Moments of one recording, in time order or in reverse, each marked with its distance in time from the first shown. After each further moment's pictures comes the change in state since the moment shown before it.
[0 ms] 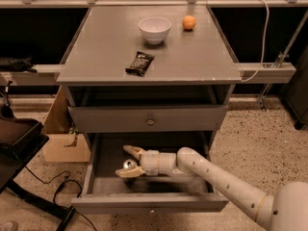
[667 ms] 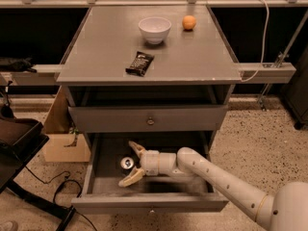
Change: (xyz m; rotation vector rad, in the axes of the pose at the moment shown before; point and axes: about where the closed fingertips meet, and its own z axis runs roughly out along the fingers) arm 0.000 0.000 0.000 0.000 0.000 0.000
